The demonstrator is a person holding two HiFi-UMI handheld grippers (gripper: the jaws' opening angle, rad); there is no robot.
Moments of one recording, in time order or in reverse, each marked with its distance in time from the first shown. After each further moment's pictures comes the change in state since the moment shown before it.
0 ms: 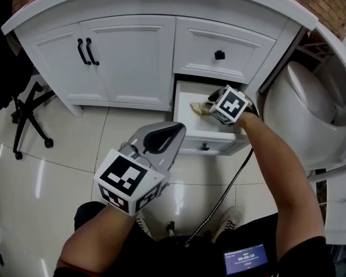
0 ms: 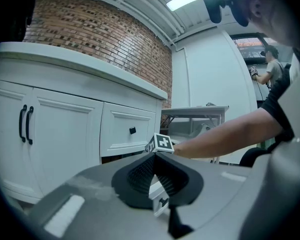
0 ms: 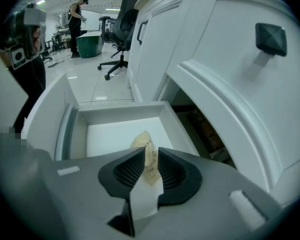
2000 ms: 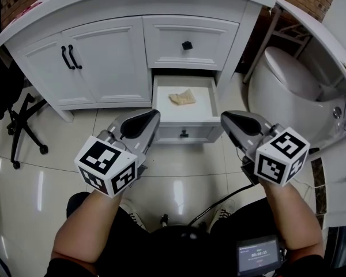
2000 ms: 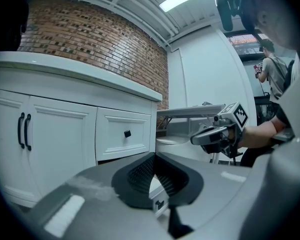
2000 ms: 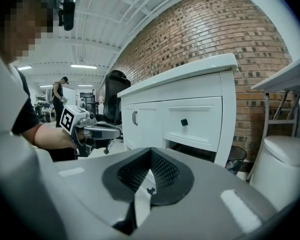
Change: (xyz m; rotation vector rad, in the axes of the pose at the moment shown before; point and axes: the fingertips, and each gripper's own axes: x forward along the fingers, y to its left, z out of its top) left arm 0.001 -0.020 0.005 0.047 -0.018 0.001; right arm -0.267 0.107 -0.010 0.499 -0.666 -0.139
